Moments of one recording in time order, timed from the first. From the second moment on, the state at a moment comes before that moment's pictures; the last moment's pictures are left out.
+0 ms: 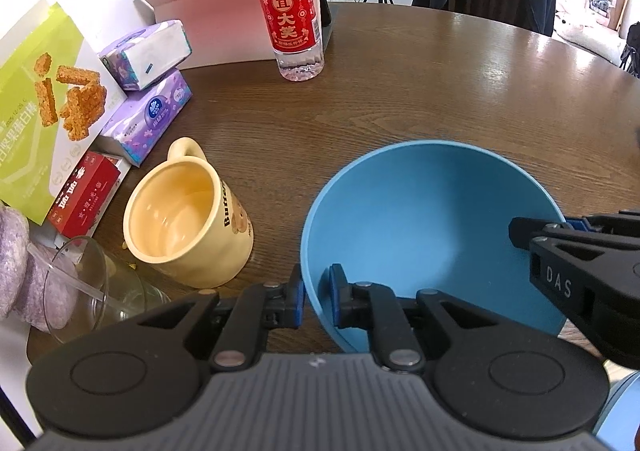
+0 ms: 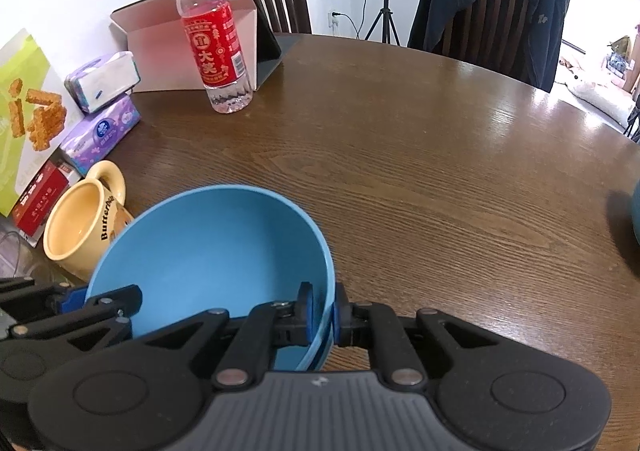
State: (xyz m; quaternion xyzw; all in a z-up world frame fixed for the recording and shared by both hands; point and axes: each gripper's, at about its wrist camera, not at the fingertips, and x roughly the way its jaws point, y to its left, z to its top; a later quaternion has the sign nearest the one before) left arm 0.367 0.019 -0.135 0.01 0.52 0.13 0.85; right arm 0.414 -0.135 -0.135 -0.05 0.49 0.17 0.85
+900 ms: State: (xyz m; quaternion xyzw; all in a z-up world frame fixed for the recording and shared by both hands) left arm 0.357 0.035 -0.123 -0.03 0.50 0.12 0.86; right arm 0.416 -0.150 -0.127 0.00 0.50 0.19 0.85
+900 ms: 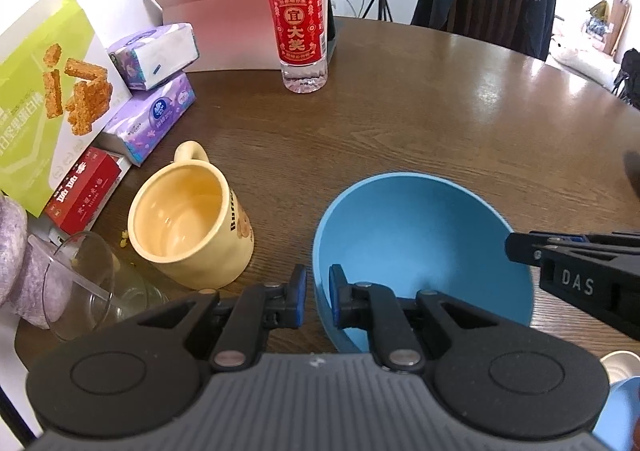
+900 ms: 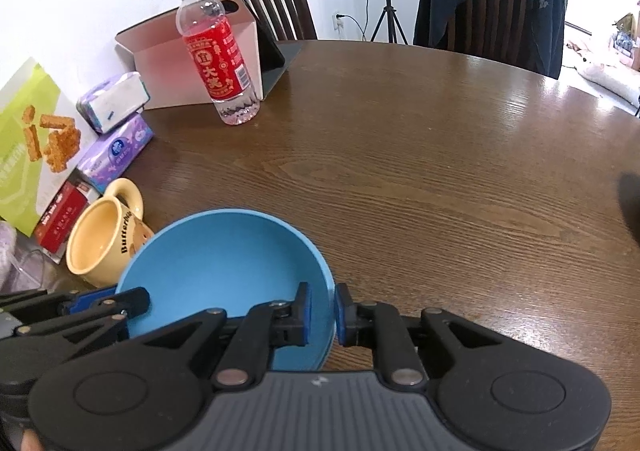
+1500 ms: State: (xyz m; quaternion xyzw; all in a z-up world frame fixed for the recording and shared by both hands) left arm 0.351 0.030 -0.132 -0.01 0.48 0.11 0.87; right arm 0.414 -0.150 -0.125 0.02 0.49 0.19 0.85
